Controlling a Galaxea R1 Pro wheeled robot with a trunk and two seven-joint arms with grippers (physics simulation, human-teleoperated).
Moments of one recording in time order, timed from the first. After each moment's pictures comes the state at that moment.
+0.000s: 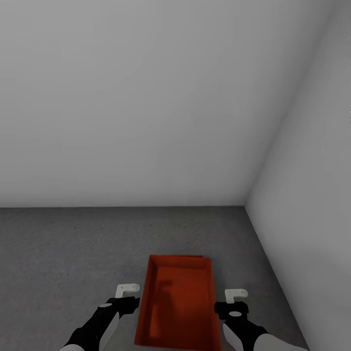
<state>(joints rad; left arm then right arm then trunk) -0.49 -0.05 -0.01 -0.49 0.05 0.22 0.03 -0.61 0.06 0.57 -0.15 -0.48 -0.04 -0.35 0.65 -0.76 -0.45</state>
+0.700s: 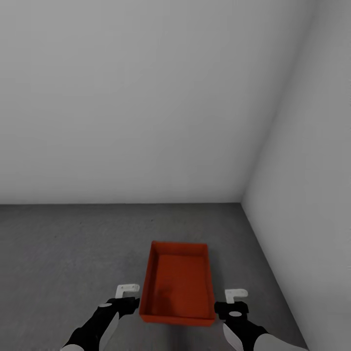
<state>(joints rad) -0.49 -0.05 -0.01 -0.49 0.05 0.23 0.03 -0.61 0.06 0.57 -0.15 -0.48 -0.04 -0.35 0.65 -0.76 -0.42</state>
